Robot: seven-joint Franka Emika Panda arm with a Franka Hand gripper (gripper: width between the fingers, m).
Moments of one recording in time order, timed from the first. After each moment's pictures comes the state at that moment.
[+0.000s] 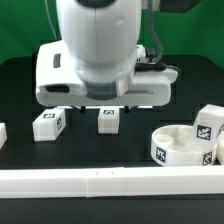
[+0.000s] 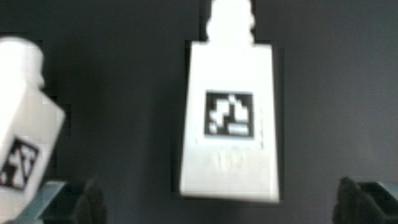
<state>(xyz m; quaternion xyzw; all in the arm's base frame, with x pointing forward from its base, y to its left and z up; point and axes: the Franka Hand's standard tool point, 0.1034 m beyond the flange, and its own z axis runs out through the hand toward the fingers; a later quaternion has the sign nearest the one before) 0.511 -0.033 0.045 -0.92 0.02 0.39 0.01</state>
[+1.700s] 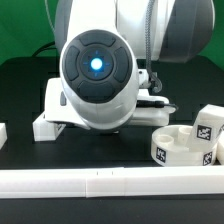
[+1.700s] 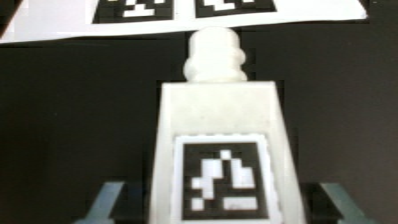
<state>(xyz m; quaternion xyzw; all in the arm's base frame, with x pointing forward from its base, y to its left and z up) 0.487 -0.021 0.014 -0.89 0.05 0.46 0.01</state>
